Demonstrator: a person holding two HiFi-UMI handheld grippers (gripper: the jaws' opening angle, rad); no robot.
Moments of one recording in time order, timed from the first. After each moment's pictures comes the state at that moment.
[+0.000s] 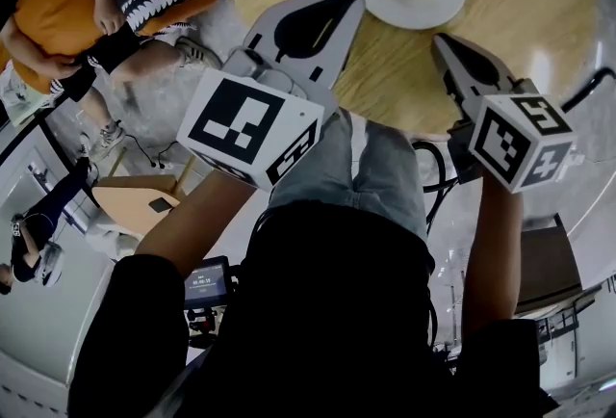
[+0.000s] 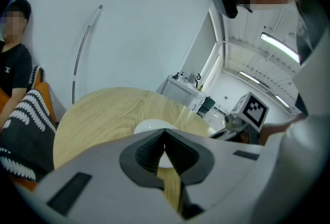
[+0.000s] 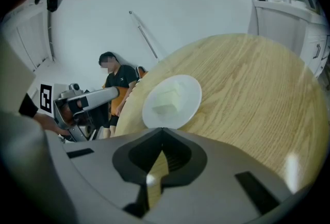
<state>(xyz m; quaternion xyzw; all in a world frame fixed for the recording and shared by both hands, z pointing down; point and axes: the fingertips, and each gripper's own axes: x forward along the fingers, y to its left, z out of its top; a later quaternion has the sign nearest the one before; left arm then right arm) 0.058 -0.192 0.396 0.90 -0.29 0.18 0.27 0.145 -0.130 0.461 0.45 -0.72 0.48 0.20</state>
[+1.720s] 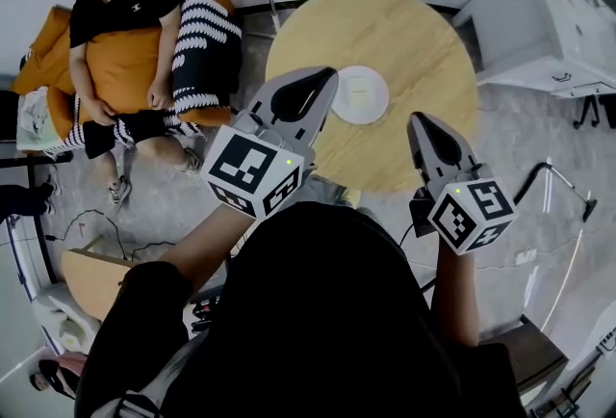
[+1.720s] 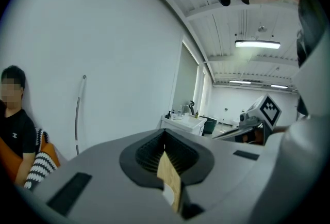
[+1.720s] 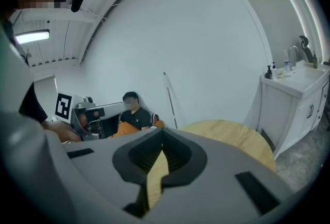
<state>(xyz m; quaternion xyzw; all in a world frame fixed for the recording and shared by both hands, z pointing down) 0.054 -0.201 0.230 0.94 -0.33 0.05 0.10 0.166 -0.145 0.273 0.52 -0.81 0.25 0.06</state>
